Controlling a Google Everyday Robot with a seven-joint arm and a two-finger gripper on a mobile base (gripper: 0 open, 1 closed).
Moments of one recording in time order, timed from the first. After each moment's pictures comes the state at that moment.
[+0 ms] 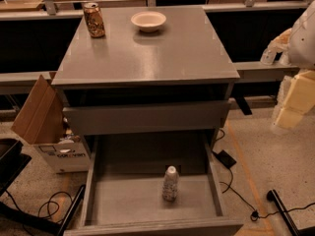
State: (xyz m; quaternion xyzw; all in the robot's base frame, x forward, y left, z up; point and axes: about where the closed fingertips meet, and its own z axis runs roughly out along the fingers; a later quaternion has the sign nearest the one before) arm 0.438 -0.217 0.977 -0.60 0.78 -0.04 0.16
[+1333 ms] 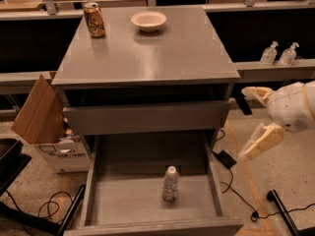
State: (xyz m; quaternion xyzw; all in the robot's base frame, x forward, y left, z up) arm 0.473 -0.208 0.843 -0.58 0.72 0.15 0.34
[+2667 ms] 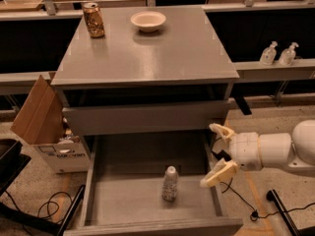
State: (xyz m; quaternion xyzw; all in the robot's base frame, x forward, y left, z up) arm 0.474 -0.143 0.717 -0.52 0.68 0.28 0.43
